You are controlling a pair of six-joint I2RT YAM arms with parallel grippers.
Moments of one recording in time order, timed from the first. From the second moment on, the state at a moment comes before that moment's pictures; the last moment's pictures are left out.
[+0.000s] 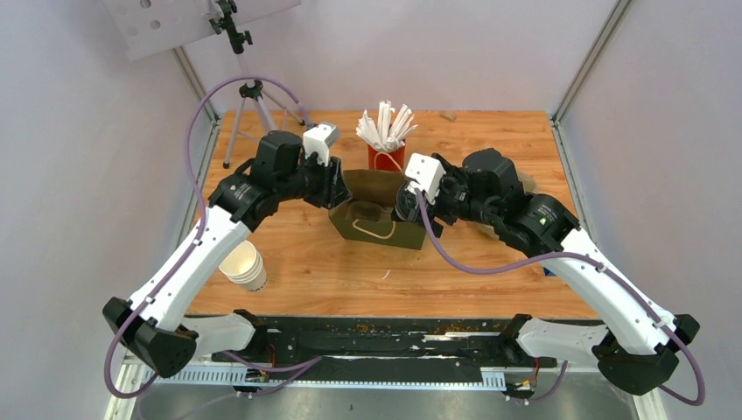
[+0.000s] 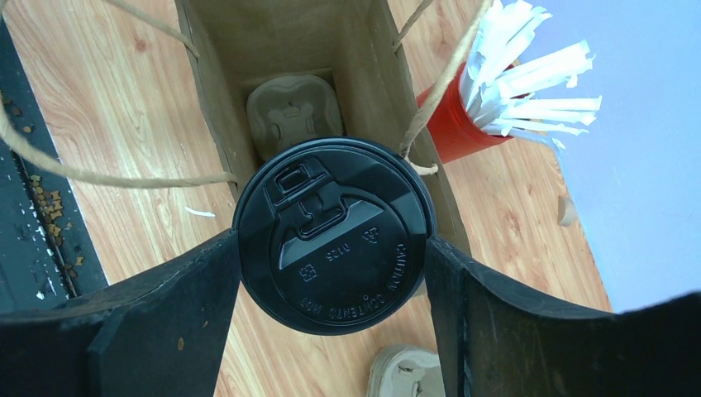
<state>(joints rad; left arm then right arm) -0.56 1.23 1.35 -0.70 0.27 -0.21 0.78 1.12 1.39 -0.77 -0.14 -0.52</state>
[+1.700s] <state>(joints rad) -0.54 1.07 1.22 -0.71 0.23 -0.28 1.11 1.16 1.29 -0.69 0.08 -0.57</state>
